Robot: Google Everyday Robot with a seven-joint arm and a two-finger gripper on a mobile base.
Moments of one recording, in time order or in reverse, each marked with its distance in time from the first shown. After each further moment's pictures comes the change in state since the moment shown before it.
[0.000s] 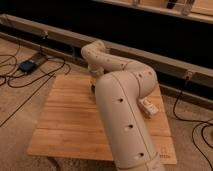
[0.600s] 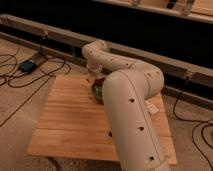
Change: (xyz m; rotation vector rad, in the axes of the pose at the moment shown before) arm -0.019 0.011 -0.018 -0.021 -0.151 -0.153
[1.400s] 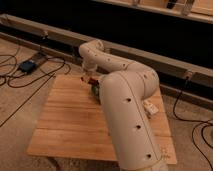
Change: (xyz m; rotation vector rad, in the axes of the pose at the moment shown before) arm -0.033 0.011 -0.001 -0.027 -0.082 -0.079
